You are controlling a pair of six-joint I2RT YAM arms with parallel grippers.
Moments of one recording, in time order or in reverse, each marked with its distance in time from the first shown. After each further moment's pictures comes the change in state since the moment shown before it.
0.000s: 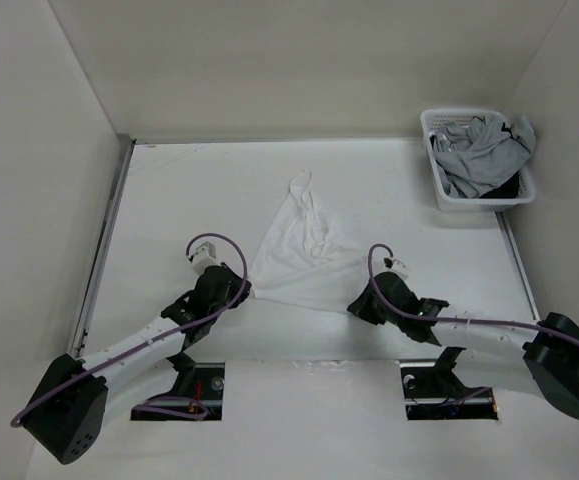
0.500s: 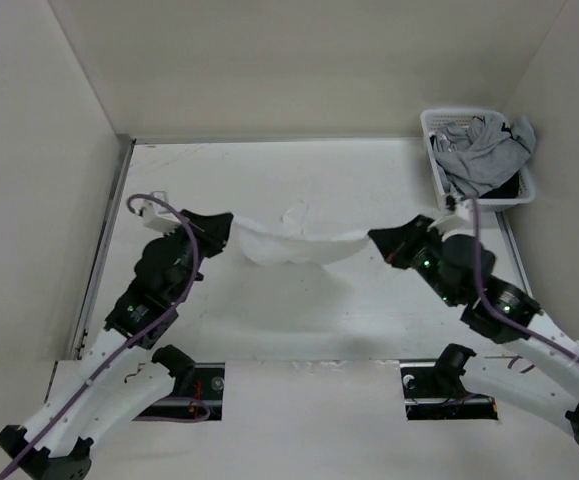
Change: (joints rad) left arm 0.024 -0.264 0.427 -0.233 -0.059 0.128; right arm 0.022 -0.387 0.503 -0.353 0.192 -0.222
